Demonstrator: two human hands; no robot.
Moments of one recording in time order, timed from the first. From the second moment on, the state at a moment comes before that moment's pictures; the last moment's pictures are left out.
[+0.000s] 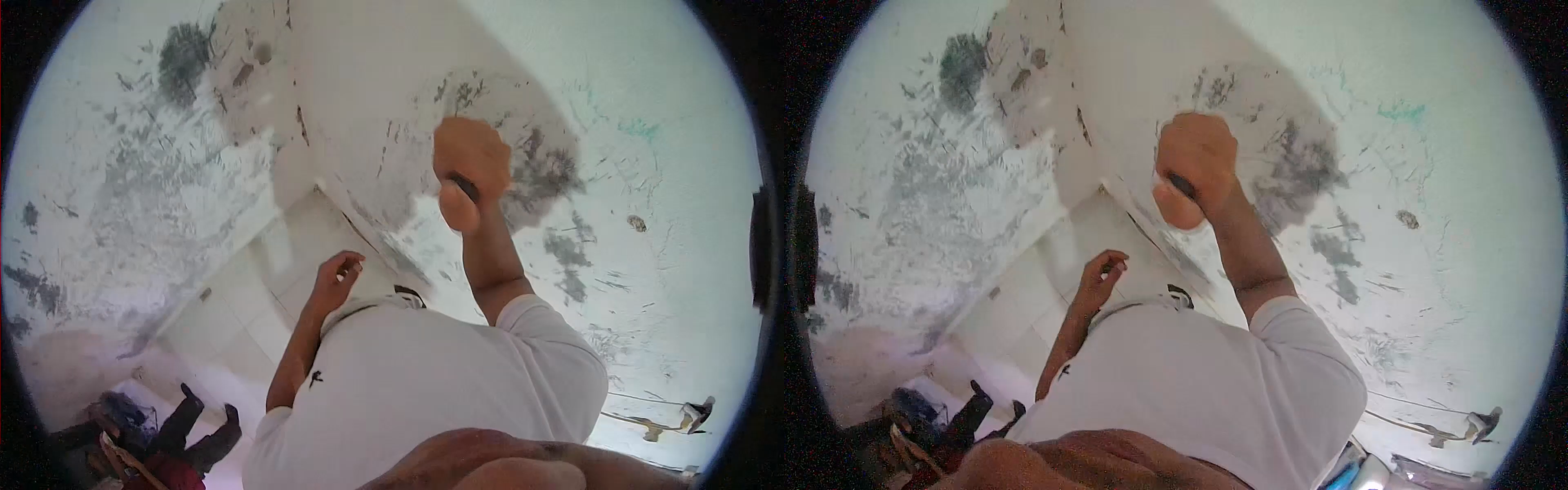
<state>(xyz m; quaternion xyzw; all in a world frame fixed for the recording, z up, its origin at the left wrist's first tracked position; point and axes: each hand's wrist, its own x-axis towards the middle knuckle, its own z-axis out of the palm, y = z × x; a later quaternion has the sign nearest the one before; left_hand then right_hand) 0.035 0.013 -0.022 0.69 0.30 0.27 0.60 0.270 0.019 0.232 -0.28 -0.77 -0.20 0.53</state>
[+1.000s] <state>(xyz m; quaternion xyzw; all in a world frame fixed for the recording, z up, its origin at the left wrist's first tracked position) 0.015 0.004 -0.025 0.69 0.29 0.26 0.61 0.273 0.008 0.227 -0.84 -0.54 -0.12 0.04</state>
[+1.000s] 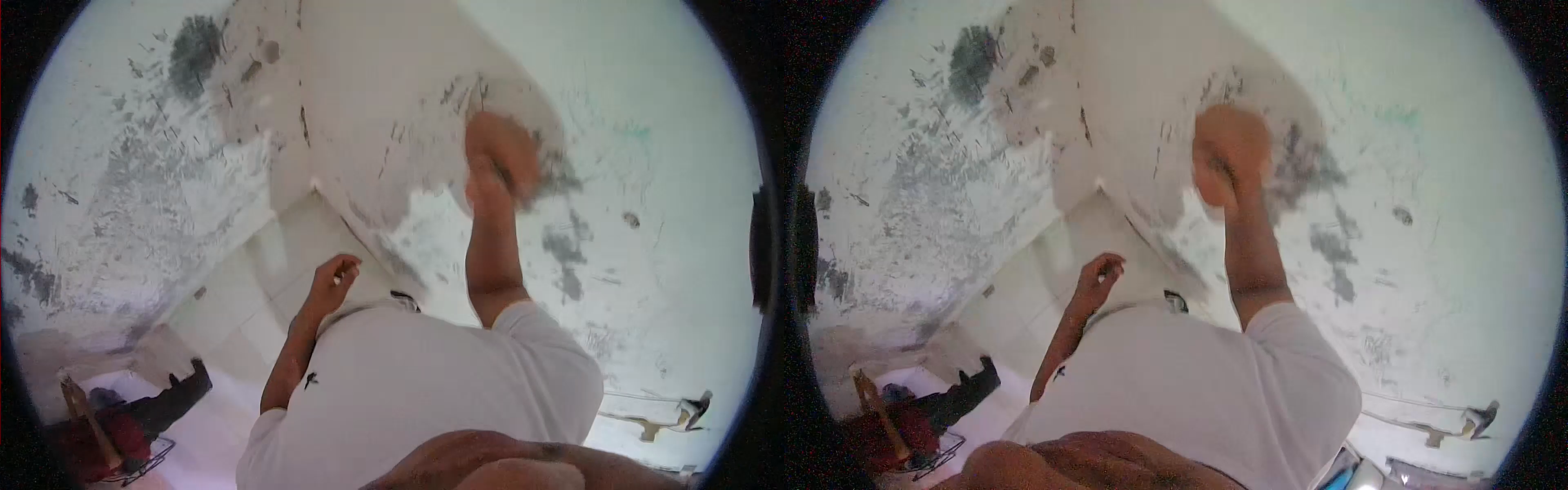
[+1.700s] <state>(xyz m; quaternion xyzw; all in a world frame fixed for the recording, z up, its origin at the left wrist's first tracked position) 0.015 0.003 -0.022 0.70 0.30 0.27 0.60 0.289 0.002 0.197 -0.54 -0.66 -0.26 0.45</state>
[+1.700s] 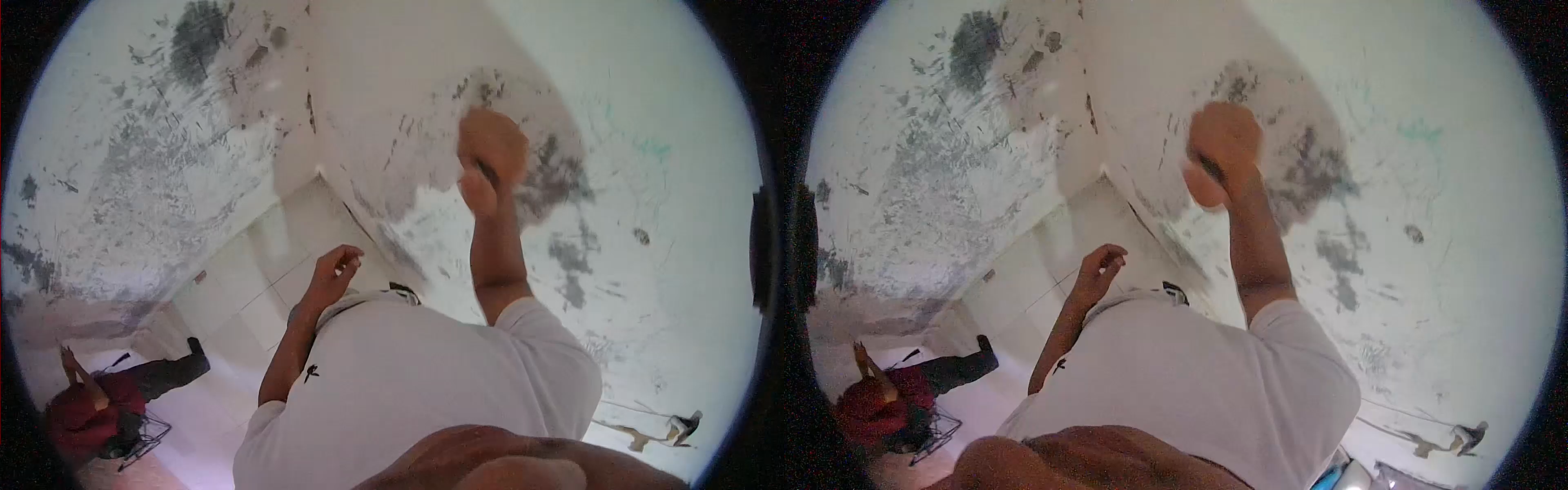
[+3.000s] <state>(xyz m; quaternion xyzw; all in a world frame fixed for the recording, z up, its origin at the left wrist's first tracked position) 0.035 0.024 -0.036 0.69 0.31 0.27 0.60 0.301 0.069 0.221 -0.35 -0.81 -0.16 0.44</state>
